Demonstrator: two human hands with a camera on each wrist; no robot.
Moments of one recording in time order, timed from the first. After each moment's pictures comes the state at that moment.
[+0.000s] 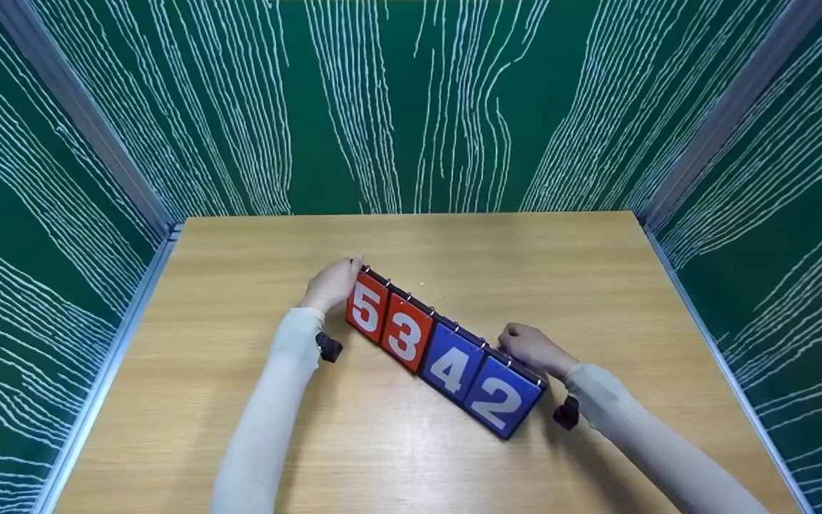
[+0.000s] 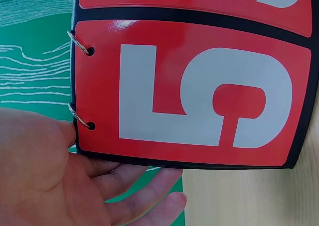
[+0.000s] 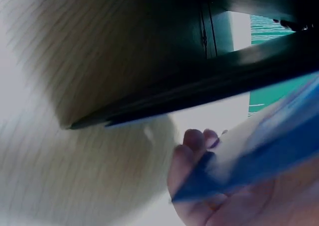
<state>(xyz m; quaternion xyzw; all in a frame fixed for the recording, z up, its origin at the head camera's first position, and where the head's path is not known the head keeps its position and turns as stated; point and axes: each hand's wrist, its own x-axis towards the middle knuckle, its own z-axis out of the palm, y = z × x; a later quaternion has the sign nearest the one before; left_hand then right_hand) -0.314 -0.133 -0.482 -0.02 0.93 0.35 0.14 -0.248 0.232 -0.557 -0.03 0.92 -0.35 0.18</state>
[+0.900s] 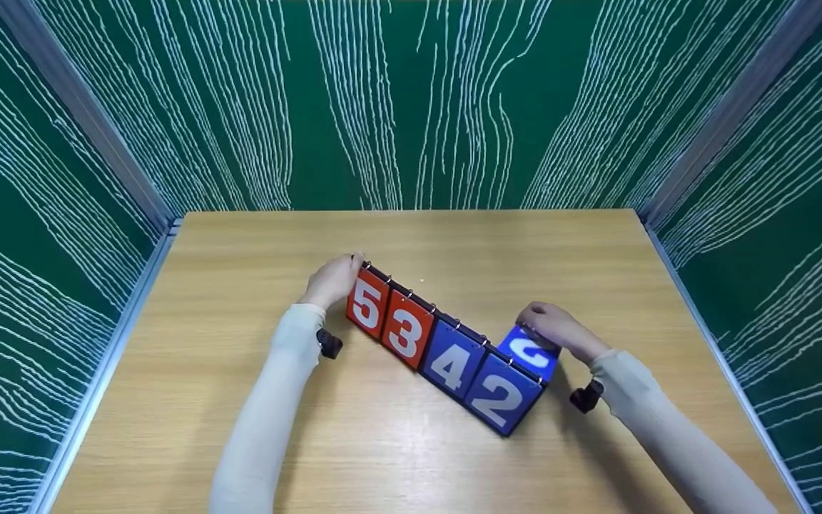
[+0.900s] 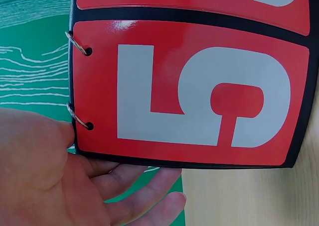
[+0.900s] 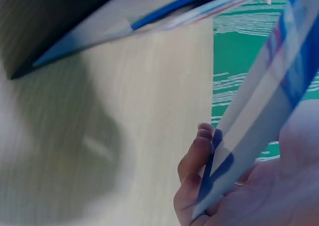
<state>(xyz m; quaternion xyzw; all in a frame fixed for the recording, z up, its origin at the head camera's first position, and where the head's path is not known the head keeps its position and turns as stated) -0.315 -0.133 -0.482 -0.01 0.93 0.33 0.14 -0.260 0.265 -0.519 -0.01 0.89 -0.41 0.21</state>
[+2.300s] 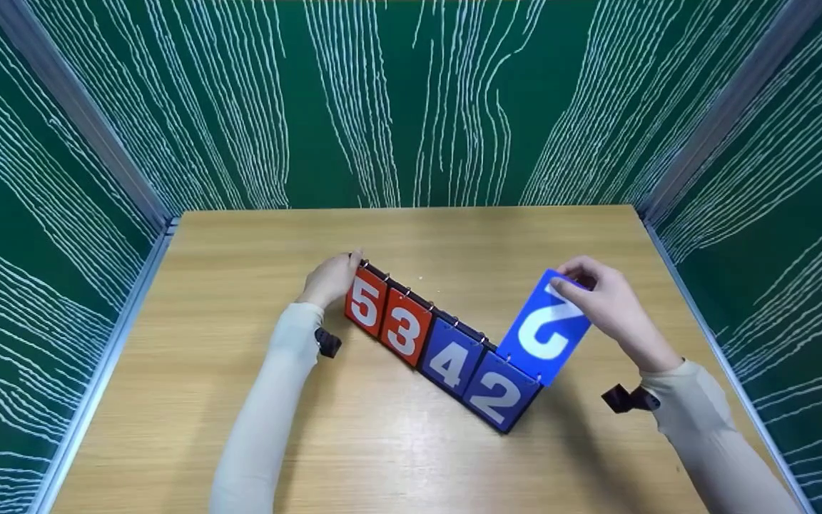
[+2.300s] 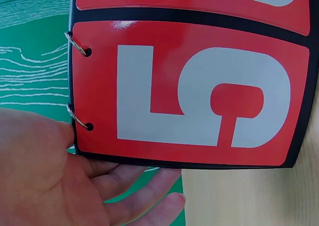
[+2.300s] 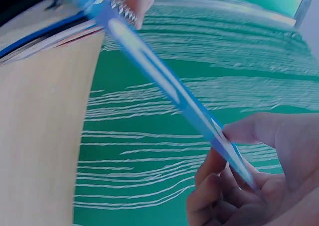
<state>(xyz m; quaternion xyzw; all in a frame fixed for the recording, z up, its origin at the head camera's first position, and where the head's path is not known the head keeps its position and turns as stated) -0.317 -0.134 -0.484 0.00 0.94 0.31 0.13 -0.208 0.266 -0.399 0.00 0.91 -0.40 0.04</state>
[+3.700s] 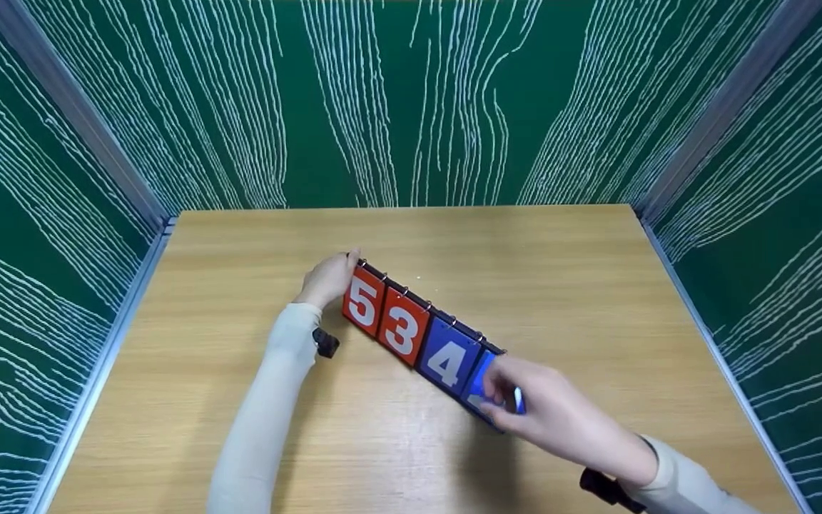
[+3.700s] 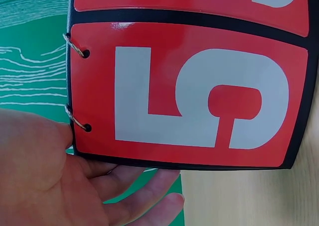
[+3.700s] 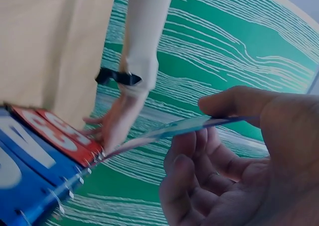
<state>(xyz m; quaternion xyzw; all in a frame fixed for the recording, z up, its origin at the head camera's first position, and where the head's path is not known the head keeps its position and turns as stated) -0.316 -0.132 -0.484 -0.01 0.94 0.33 0.14 -0.096 0.184 -0.399 -0.27 0.90 -0.34 0.03</state>
